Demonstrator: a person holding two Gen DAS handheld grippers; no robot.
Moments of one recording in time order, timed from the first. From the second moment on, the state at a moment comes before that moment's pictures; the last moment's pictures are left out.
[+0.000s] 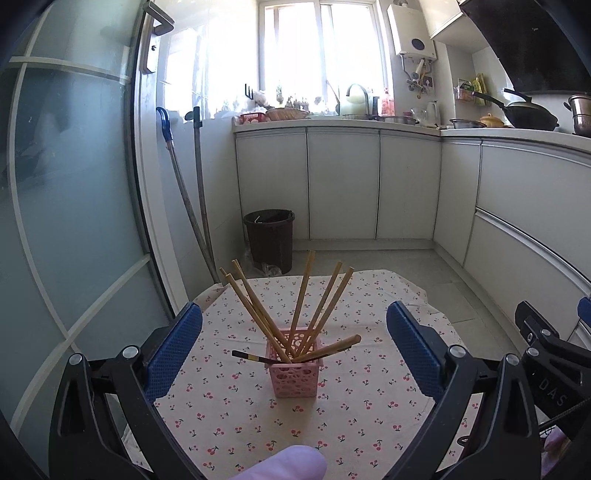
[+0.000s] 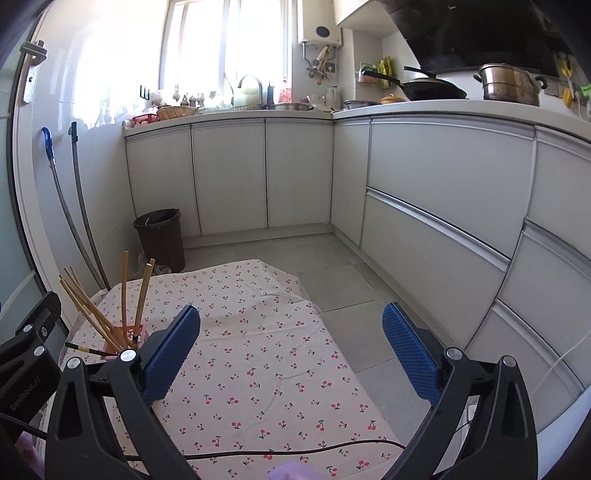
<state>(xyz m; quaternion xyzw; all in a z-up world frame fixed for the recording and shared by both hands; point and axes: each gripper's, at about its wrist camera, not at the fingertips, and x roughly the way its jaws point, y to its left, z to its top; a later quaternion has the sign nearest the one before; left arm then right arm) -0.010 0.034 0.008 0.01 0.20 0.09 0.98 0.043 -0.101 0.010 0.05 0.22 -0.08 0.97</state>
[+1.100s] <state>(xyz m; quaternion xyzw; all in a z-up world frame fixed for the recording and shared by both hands) -0.001 0.033 -0.001 0.01 0.23 0.09 0.97 0.051 -0.097 -0.001 0.05 0.25 -0.07 0.96</state>
